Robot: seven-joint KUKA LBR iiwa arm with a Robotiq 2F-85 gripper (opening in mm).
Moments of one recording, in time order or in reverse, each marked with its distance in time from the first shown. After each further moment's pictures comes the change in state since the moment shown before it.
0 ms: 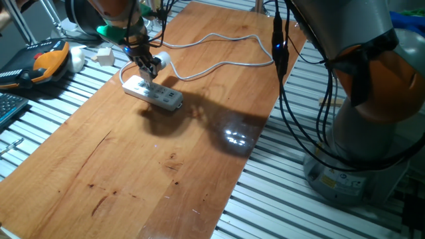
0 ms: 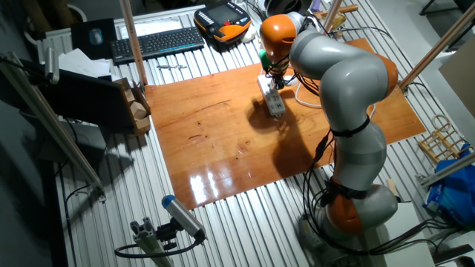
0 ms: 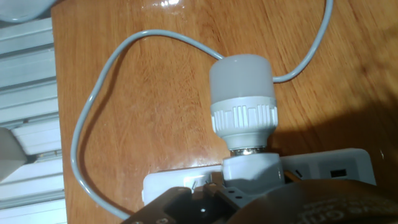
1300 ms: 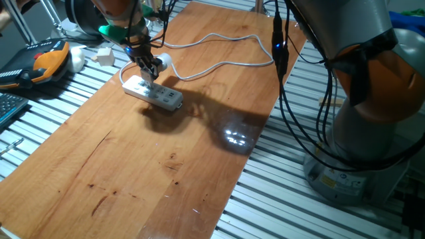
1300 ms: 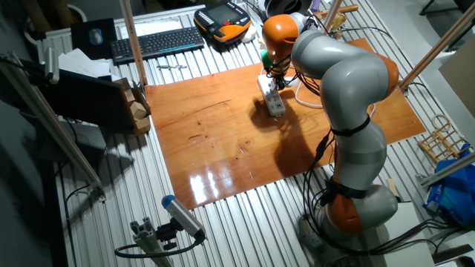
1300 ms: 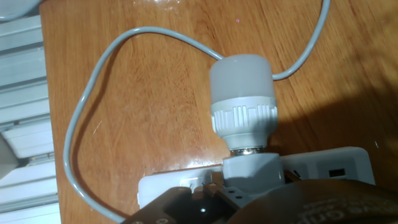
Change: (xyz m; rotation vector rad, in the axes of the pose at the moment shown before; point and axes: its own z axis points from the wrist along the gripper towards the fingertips) arm -0.001 -0.003 0.004 0.015 0.012 0.018
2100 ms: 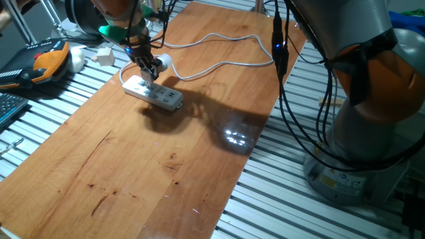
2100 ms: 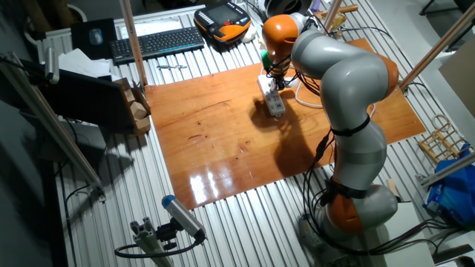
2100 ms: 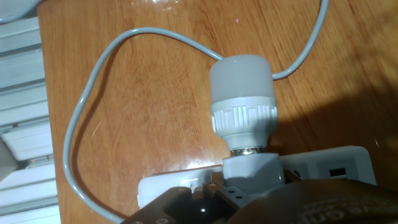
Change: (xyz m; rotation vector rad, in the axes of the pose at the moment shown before) arm 0.000 0.000 0.002 -0.002 -0.001 0.009
